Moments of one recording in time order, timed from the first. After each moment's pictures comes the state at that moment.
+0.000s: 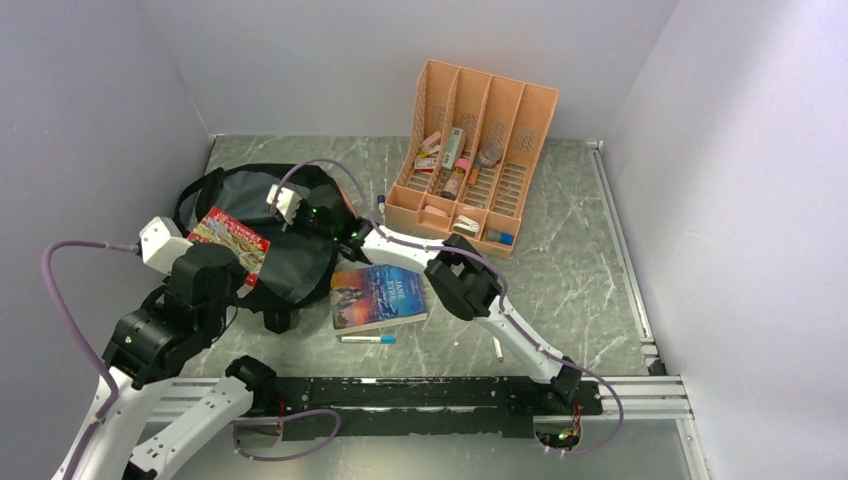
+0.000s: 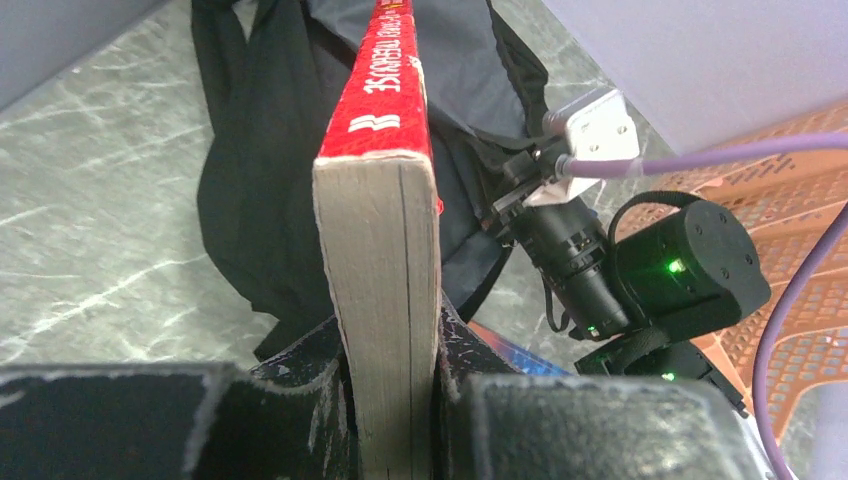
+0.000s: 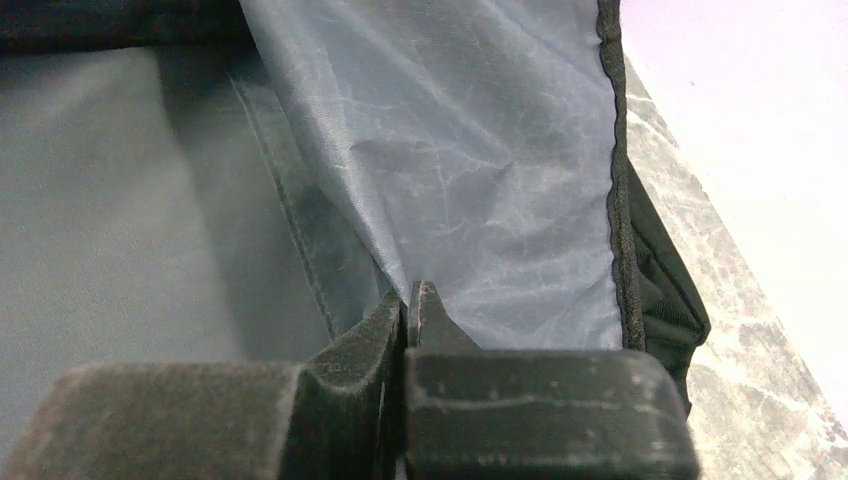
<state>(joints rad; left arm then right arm) -0.51 0.58 1.08 -1.11 -0.79 -1.00 0.99 2.55 2.06 0.31 -0.16 -0.43</state>
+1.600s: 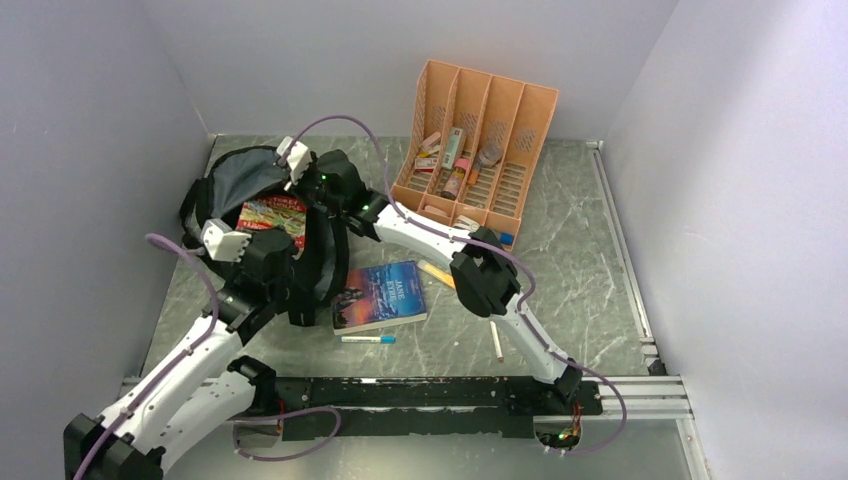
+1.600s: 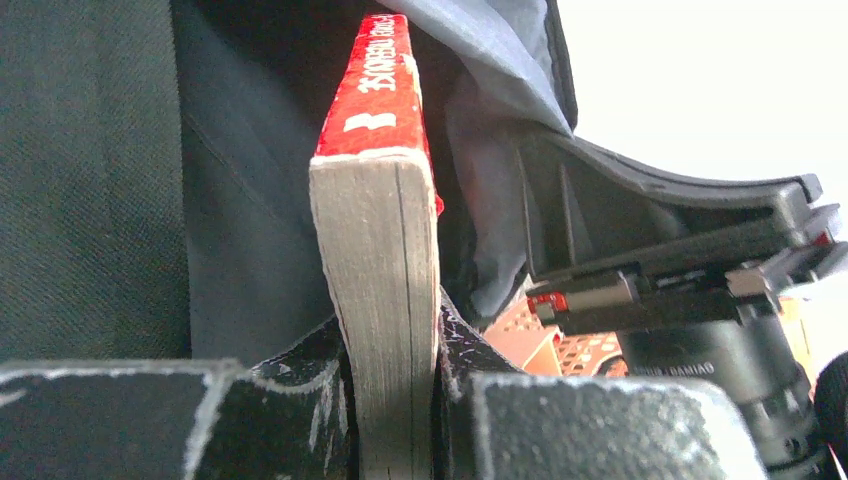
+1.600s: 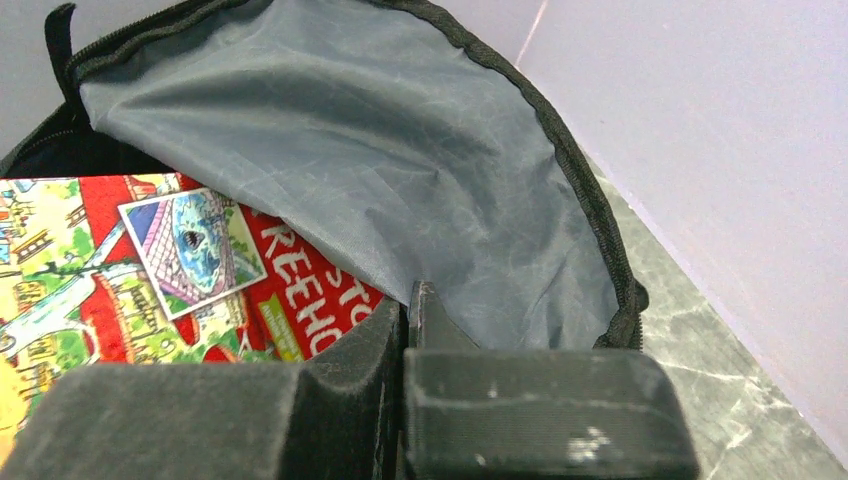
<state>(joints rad) -0.49 0.75 0.59 -0.27 -0.85 -1.24 0.94 2.40 2.12 0.19 -0.16 -0.22</state>
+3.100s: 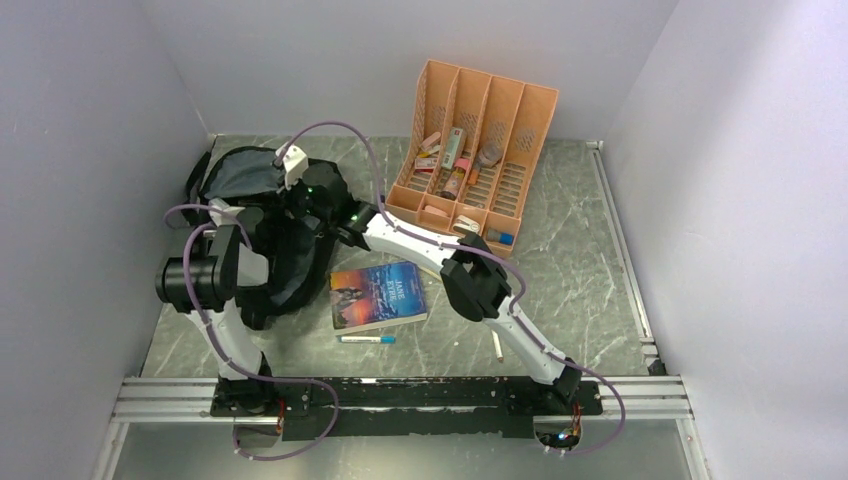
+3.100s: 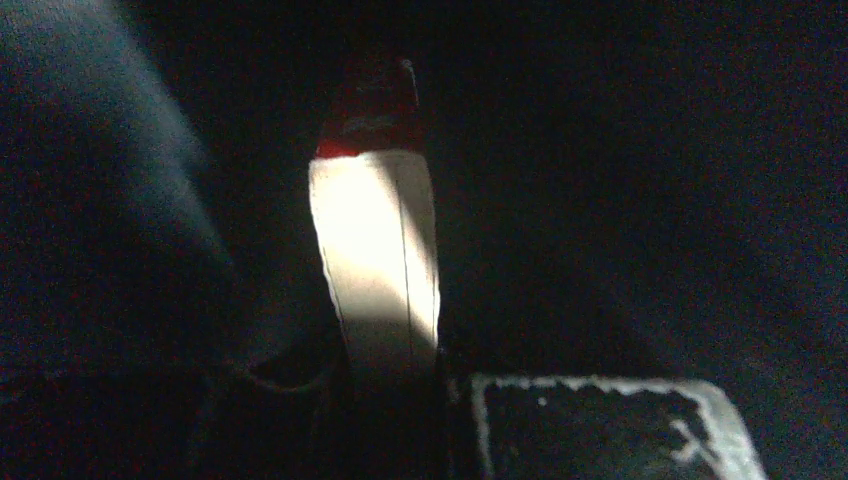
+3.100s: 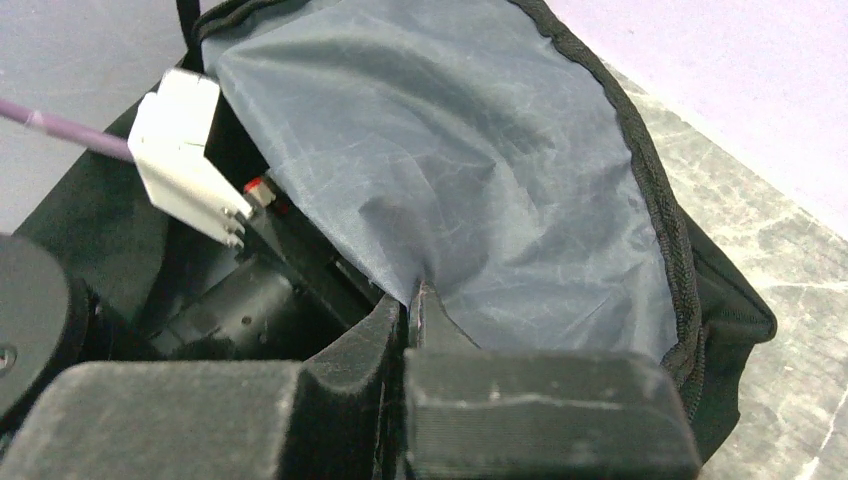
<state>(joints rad) 0.02 1.86 0.54 1.18 -0.25 -1.21 0.99 2.45 2.18 0.14 0.01 0.00</state>
